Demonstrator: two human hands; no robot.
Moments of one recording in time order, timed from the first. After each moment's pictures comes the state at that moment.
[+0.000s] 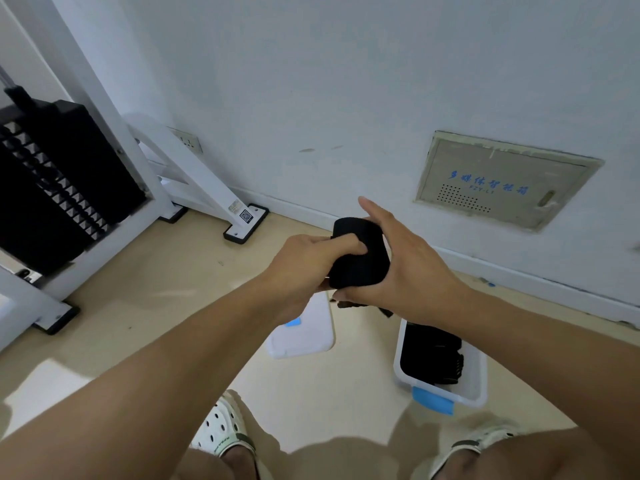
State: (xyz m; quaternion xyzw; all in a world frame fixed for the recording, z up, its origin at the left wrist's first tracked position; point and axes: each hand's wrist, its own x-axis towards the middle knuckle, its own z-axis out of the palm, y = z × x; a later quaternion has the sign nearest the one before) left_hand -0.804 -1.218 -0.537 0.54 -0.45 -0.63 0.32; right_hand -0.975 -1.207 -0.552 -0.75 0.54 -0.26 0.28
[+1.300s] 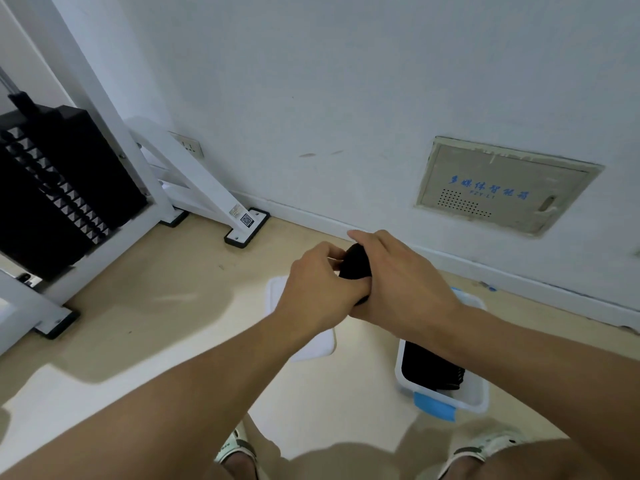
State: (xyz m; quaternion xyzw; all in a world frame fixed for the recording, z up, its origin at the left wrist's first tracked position) left_hand -0.818 -1.205 -0.553 0.63 -0.58 -0.42 0.30; right_hand -0.961 -1.207 -0.563 -0.80 0.57 -0.15 0.10
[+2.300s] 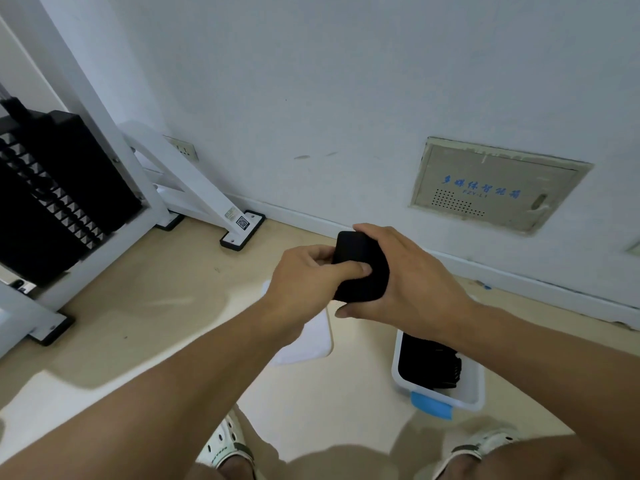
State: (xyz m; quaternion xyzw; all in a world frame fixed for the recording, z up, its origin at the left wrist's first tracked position) left_hand -0.811 -1.204 -0.539 0.56 -0.48 -0.57 0.35; right_hand -0.980 -1.201 -0.551 -0.77 0.57 -0.20 0.19
